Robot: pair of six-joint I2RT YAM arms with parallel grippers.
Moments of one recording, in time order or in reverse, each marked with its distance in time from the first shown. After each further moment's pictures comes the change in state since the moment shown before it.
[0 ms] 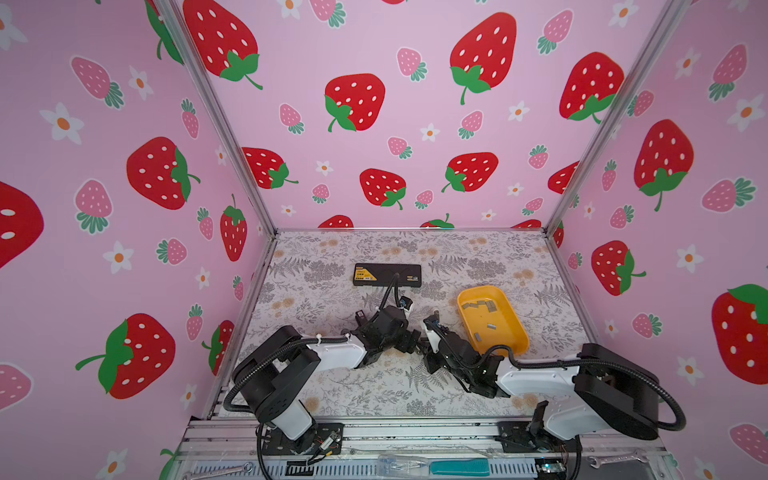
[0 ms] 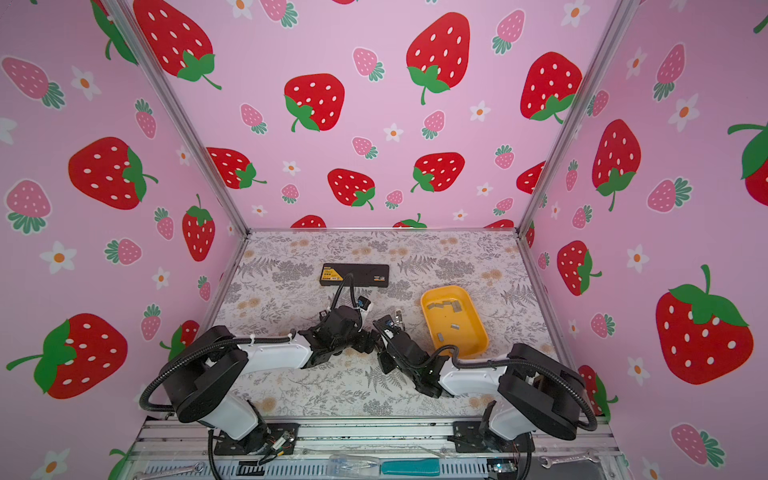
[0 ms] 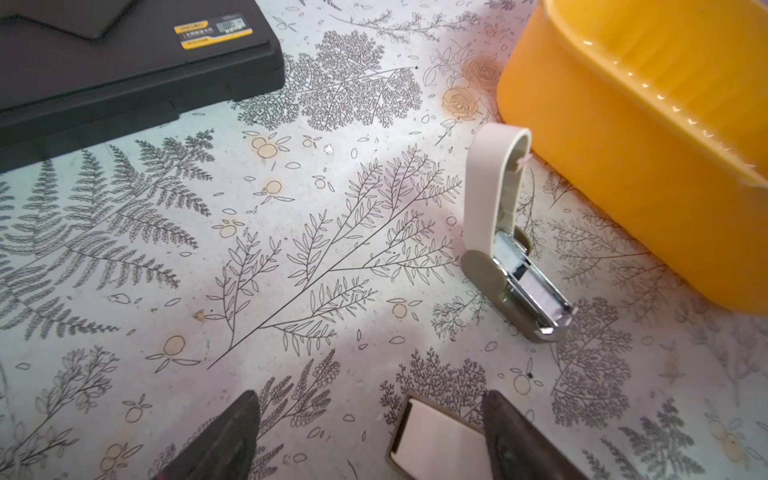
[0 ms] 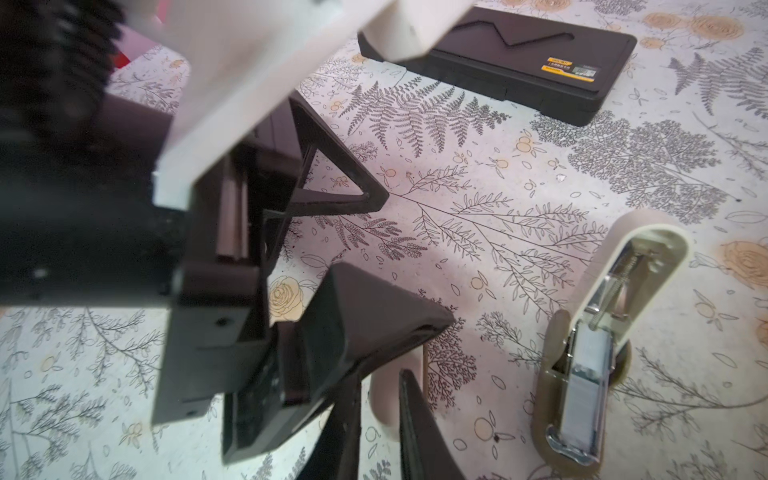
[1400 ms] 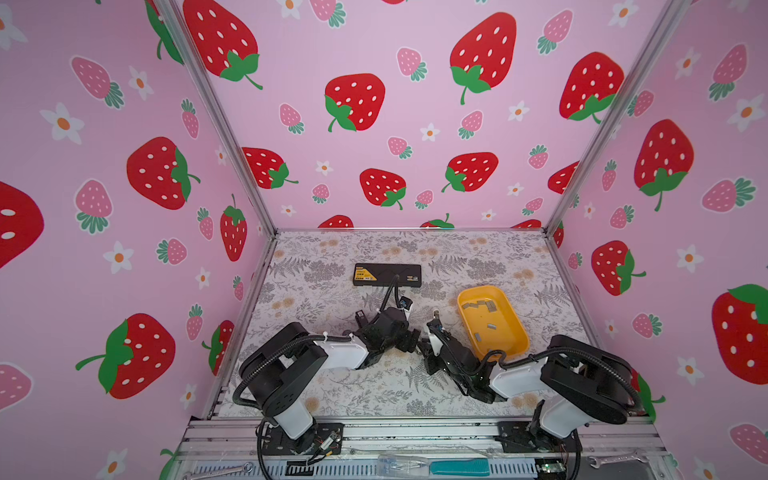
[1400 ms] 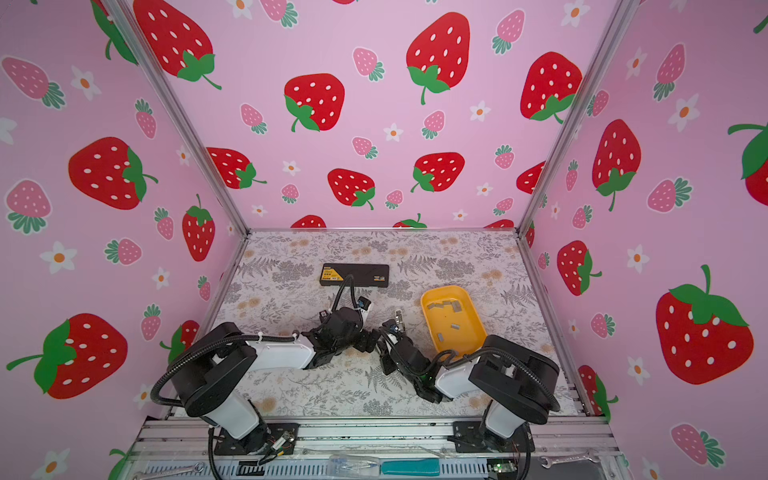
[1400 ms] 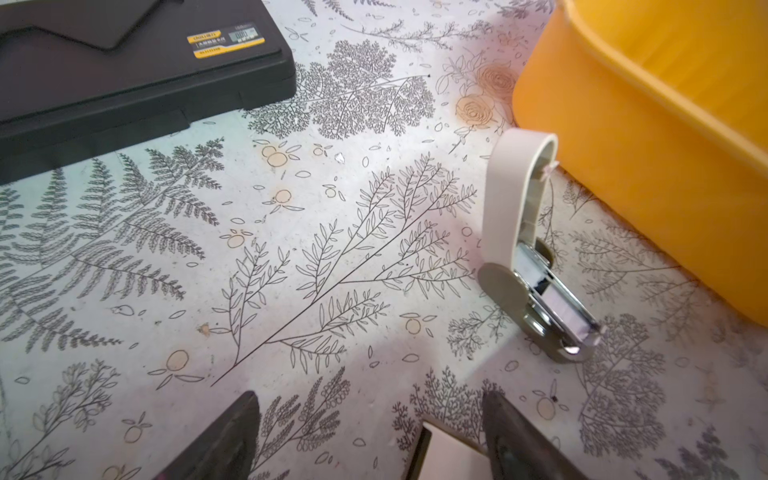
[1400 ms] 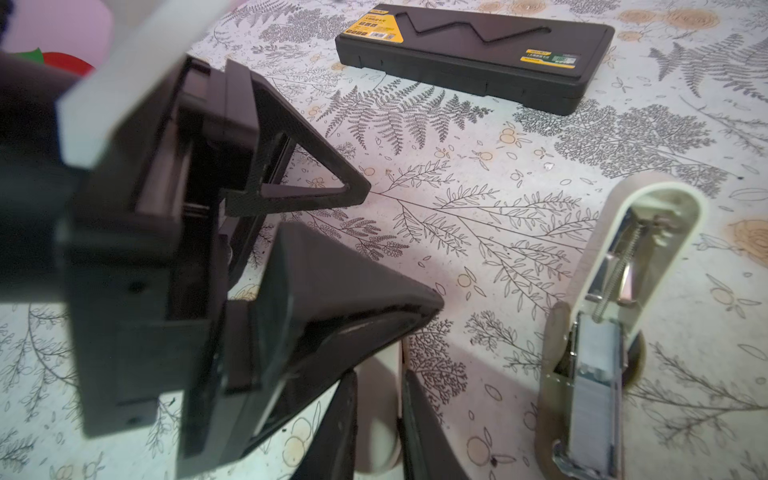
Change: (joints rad) left arm -0.003 0.052 -0.014 0.094 -0.027 0.000; right arm -0.002 0.160 -0.105 0.327 0.027 0.016
